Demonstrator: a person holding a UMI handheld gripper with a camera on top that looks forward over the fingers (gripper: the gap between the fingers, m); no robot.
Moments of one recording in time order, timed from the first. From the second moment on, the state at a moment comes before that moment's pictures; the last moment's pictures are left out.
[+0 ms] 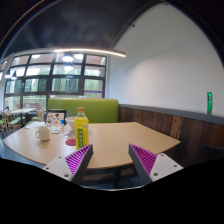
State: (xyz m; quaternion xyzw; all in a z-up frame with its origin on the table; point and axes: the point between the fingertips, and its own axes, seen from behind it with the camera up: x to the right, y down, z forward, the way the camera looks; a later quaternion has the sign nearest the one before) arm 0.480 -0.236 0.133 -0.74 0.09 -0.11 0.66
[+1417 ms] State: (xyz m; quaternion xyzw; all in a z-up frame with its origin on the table) arm 0.337 0.047 0.196 -0.70 -0.02 -0.29 0.65
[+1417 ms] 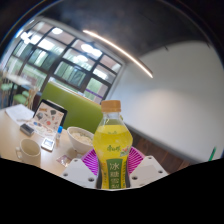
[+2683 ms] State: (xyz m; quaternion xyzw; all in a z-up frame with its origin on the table) arm 0.297 0.113 0.196 -0.66 0.06 -0.05 0.75
